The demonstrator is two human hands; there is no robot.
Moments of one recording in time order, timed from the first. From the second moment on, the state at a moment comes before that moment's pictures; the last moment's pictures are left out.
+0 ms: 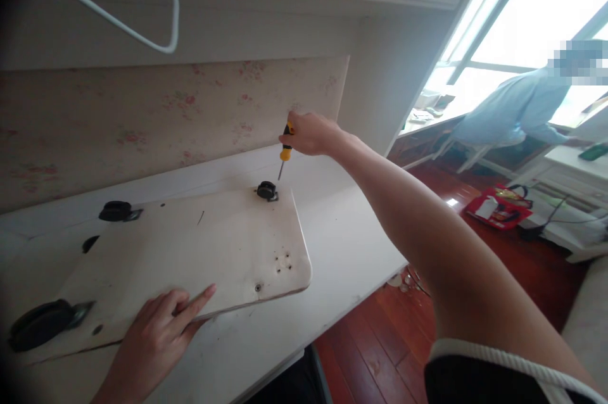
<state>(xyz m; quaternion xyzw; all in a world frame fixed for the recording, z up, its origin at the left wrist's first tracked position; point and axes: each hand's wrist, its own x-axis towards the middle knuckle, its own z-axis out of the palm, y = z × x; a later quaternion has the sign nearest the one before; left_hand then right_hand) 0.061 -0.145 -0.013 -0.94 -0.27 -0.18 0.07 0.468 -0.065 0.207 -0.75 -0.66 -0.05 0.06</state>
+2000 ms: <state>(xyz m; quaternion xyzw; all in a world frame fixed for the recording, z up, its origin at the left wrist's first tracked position) 0.063 -0.149 -0.008 -0.94 -0.29 -0.18 0.05 0.445 -0.127 0.190 -0.71 -0.70 0.00 -0.05</state>
